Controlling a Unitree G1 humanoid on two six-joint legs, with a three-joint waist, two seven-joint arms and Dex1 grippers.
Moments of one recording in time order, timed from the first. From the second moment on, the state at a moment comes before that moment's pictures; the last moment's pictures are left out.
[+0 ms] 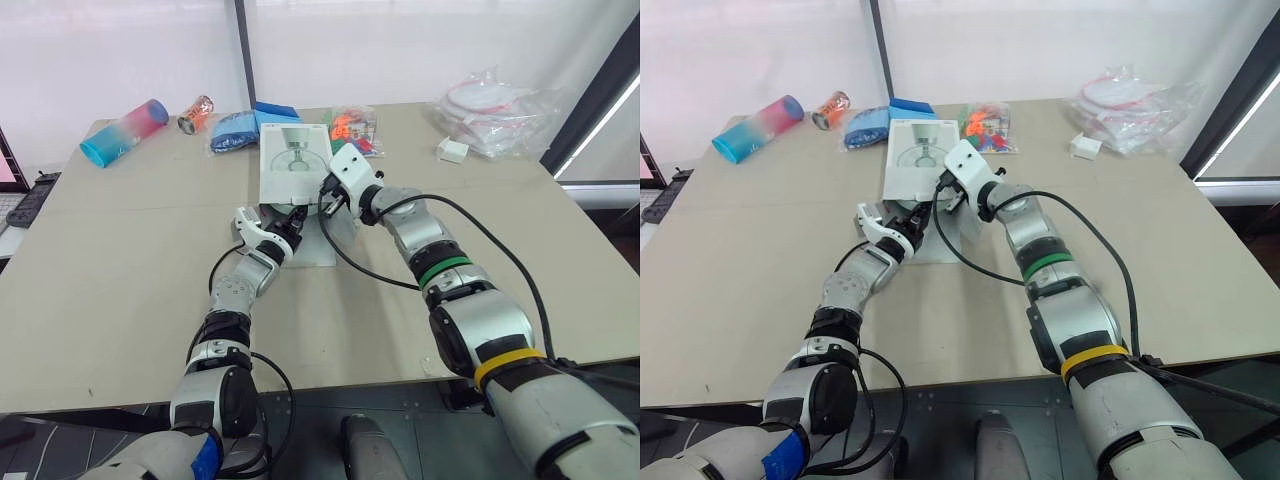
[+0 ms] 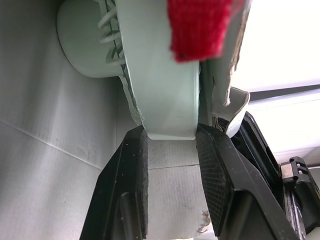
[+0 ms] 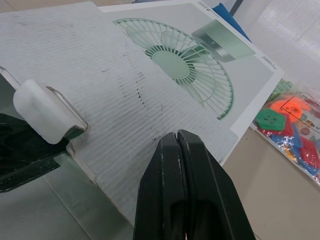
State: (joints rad) left arm -0.81 -0.13 0.44 0.69 -0.95 0.49 -0.24; right arm -1.20 -0.20 0.15 1.10 -0.16 -0.04 0.50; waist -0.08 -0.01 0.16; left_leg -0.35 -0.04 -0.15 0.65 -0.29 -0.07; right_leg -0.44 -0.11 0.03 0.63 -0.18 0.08
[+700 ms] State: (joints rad) left arm -0.49 -0.14 0.44 0.18 -1.21 0.90 -0.02; right arm -1.20 -0.18 0.15 1.10 -0.16 -0.05 0.50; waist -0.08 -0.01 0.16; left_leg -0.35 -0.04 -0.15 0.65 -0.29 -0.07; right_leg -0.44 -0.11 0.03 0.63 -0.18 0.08
